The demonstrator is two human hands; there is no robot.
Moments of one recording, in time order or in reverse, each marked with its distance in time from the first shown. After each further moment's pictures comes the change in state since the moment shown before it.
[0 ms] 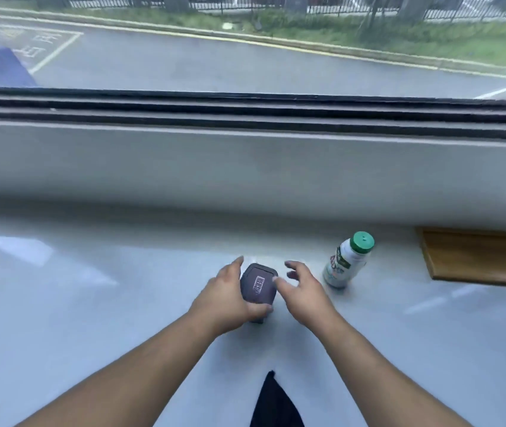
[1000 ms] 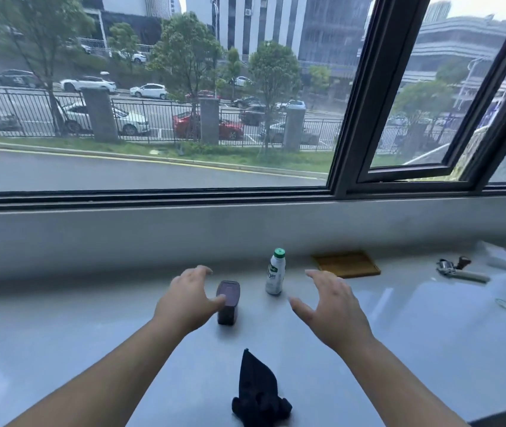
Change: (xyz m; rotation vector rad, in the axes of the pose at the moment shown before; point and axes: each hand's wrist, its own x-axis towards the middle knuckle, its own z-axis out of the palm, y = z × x) left_hand -0.250 -0.014 -0.100 0.151 0.359 0.419; right_hand -0.370 -0.014 -0.047 -0.542 0.703 -0.332
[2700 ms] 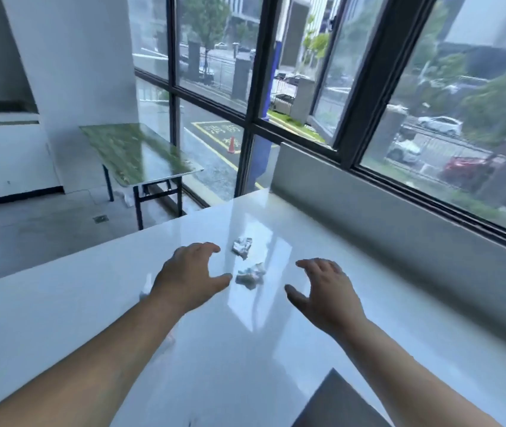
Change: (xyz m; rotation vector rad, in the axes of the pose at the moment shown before) left_hand -0.607 -0.489 -0.322 0.046 0.519 -0.755; right_hand -0.393 -0.632 0.197 0.022 -0.340 -1.069
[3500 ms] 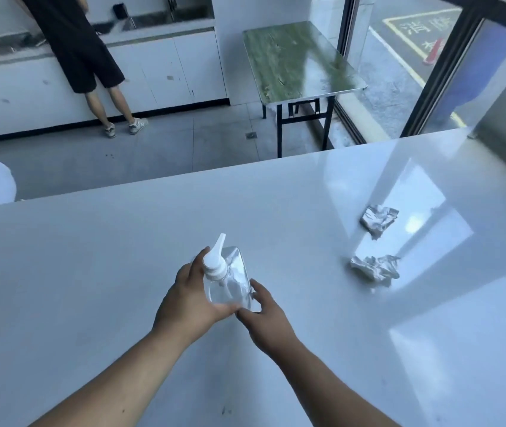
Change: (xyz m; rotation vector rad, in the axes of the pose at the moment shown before) left_hand -0.014 -0.126 0.126 -0.098 0.158 -0.766; right_hand 0.083 -0.108 0.287 1.001 -1.058 0.092
